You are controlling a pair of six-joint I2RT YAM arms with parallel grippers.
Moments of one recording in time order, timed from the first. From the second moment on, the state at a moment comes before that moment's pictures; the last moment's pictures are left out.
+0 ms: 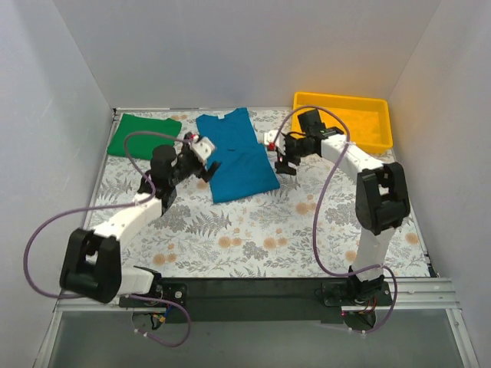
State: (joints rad) left arm -0.28 1.47 0.86 0.42 0.38 0.38; right arm 0.39 2.01 1.61 -0.54 -0.64 -0.98
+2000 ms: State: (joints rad) left arm -1.09 1.13 0.39 0.10 0.35 0.38; right arm 0.55 1.24 0.62 -0.80 -0.66 -1.44
